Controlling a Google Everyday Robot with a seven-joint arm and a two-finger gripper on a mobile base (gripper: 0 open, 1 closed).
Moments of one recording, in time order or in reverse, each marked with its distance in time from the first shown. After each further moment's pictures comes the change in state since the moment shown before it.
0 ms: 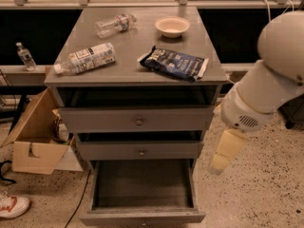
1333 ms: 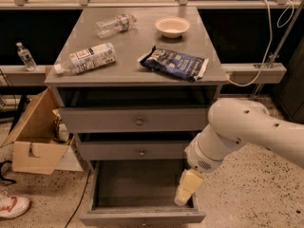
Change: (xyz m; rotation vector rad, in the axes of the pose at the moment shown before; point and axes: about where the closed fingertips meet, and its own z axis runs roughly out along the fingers) arm -0.004 0.019 0.176 -0.110 -0.061 0.047
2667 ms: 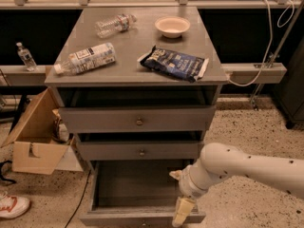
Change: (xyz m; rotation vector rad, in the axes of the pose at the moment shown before) arm 0.040 -0.008 0.154 -0.073 -0.130 -0.257
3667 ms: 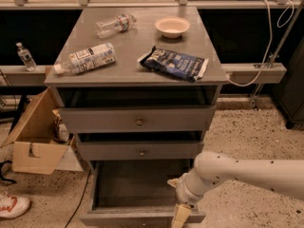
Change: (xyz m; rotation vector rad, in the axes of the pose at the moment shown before) arm 0.027 0.000 0.049 -0.052 0.018 0.004
